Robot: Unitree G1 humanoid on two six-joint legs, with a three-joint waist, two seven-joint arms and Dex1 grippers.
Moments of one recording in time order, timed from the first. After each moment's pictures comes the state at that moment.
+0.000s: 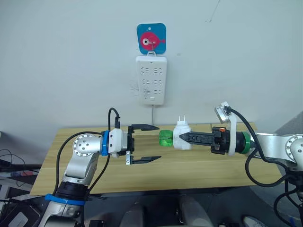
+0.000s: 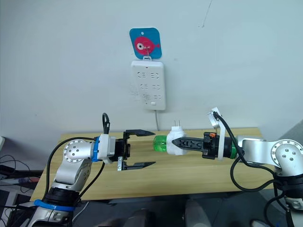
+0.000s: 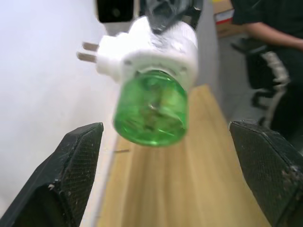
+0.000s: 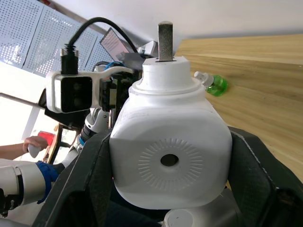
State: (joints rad) left arm -0.31 0.47 -0.08 0.01 -0.35 -0.28 -1.28; right arm -0.41 -0.84 0.05 -0.26 1.95 1.11 0.02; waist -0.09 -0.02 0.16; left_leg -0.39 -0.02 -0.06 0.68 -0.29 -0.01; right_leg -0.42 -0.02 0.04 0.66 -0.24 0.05
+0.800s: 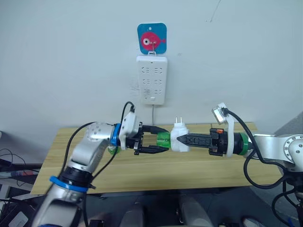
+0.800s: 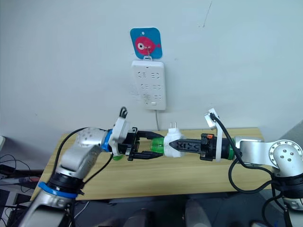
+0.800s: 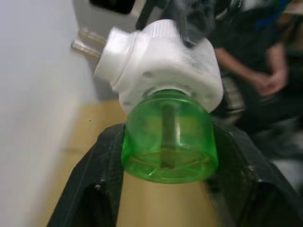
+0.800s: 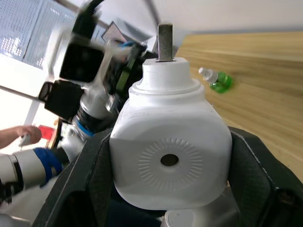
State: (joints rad) left arm -0.51 0.61 -0.22 -0.05 -0.63 0.45 -1.33; right arm -0.41 -0.83 0.06 -0.29 1.95 1.11 0.02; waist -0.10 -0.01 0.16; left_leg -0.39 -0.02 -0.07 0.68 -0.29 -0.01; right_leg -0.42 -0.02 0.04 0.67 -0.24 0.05
